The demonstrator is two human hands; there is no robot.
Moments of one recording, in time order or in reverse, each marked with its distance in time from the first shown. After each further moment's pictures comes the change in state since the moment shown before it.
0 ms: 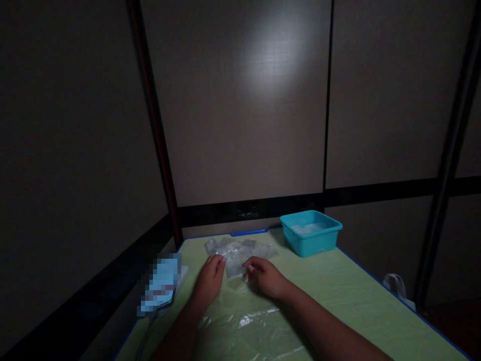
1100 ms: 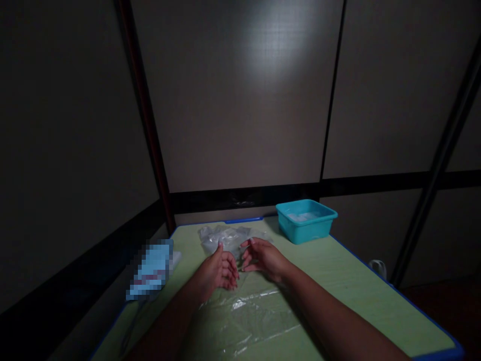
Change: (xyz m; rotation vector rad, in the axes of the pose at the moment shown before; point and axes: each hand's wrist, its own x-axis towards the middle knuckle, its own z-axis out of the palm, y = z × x) left_hand -0.011 0.046 -0.002 -0.950 -0.622 -0.581; right_hand -0.006 -0.016 -0.013 0.742 -0.060 0.202
